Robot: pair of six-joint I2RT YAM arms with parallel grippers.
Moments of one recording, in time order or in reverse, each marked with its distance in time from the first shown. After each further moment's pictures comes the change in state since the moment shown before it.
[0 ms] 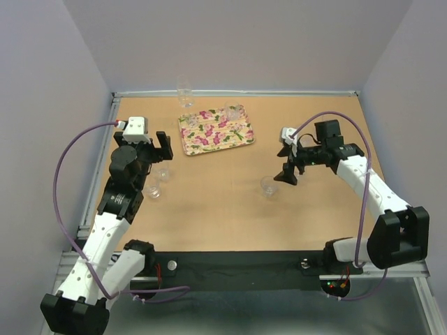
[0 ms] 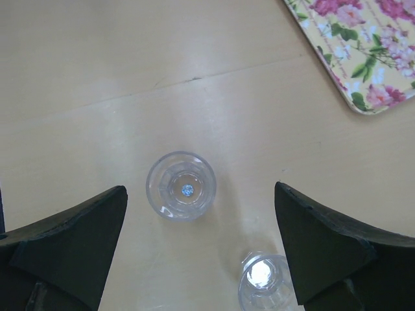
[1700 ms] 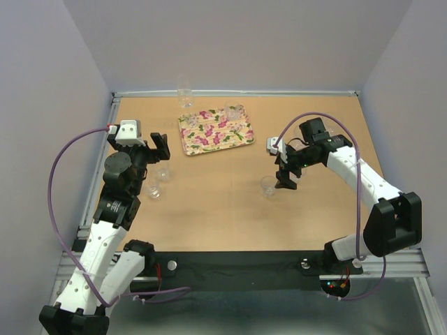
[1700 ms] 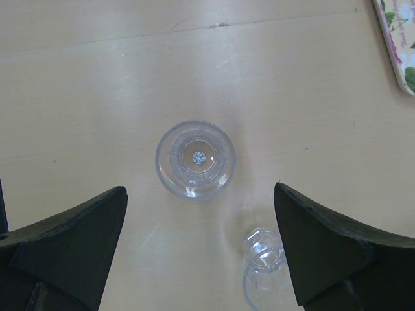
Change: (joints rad) left arm 0.000 -0.085 -0.007 0.025 -0.011 -0.022; right arm 0.126 0.108 0.119 -0.270 0.182 -0.216
